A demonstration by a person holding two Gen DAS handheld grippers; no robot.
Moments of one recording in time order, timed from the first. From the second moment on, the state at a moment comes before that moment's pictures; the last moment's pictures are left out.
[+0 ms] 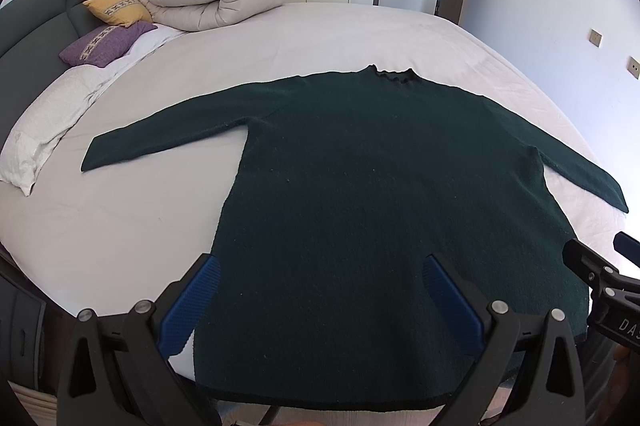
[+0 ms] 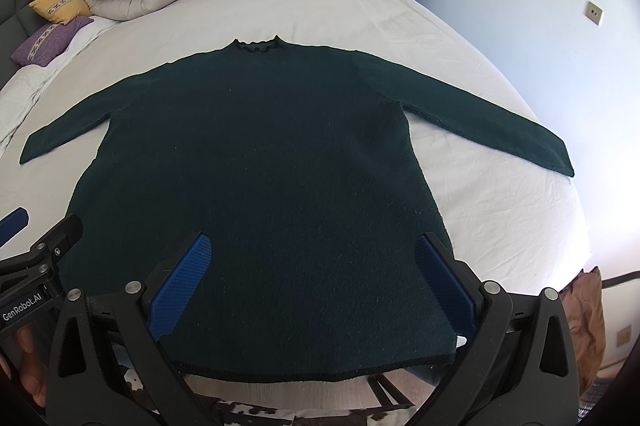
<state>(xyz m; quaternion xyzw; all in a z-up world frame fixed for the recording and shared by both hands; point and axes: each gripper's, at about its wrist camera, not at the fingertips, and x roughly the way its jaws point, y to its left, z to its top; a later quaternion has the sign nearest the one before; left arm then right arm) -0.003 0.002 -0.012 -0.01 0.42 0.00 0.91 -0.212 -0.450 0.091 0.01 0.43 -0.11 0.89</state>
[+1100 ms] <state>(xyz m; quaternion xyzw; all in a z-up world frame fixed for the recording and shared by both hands) -0.004 0.001 -0.014 -0.01 0.42 0.00 0.91 -0.217 -0.446 0.085 0.01 0.43 -0.11 0.89</state>
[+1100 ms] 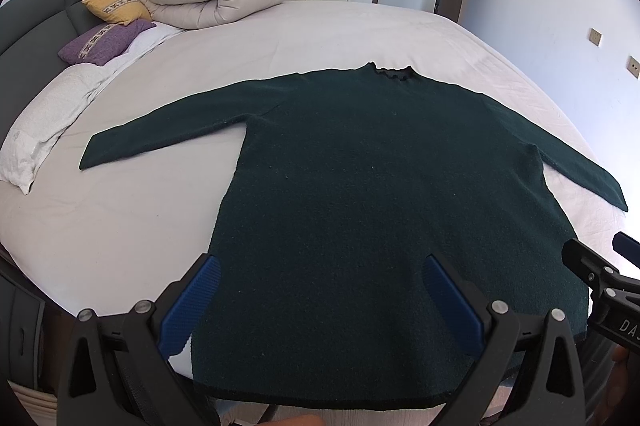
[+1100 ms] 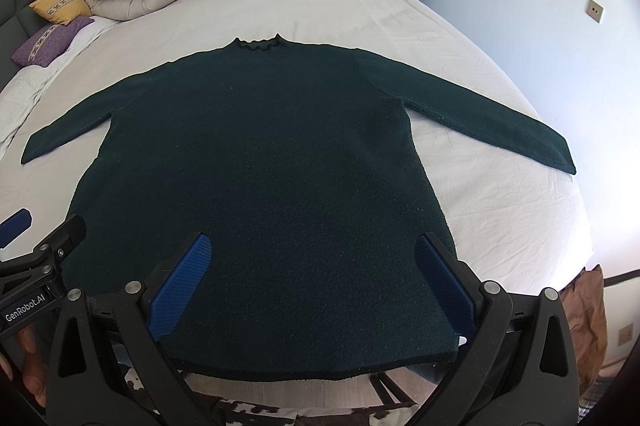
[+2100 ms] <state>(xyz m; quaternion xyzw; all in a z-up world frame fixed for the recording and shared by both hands) -0.010 0.001 -0.012 0.00 0.39 0.01 0.92 -0.218 -0.441 0.085 0.01 0.44 -0.11 0.89</state>
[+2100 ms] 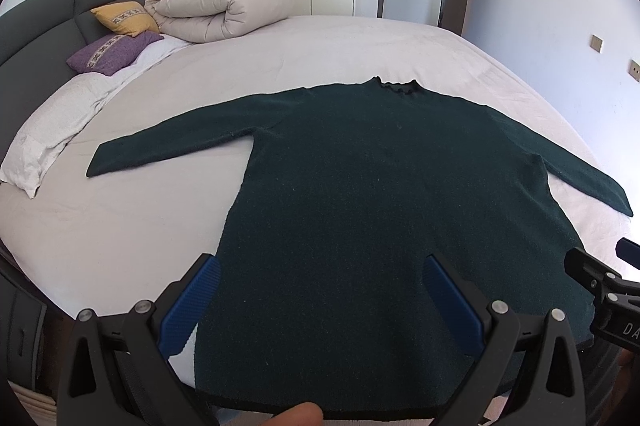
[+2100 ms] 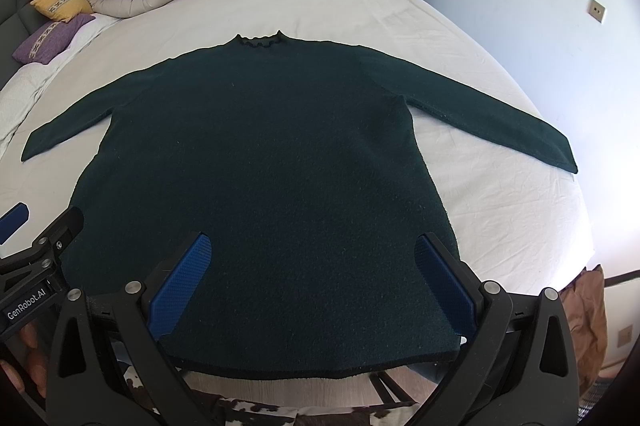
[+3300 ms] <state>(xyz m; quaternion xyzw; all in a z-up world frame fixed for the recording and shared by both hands) 0.099 -0.056 -0.034 -0.18 0.47 -0.14 0.85 -0.250 -0.927 -0.014 0.61 0.16 -0.17 0.76</state>
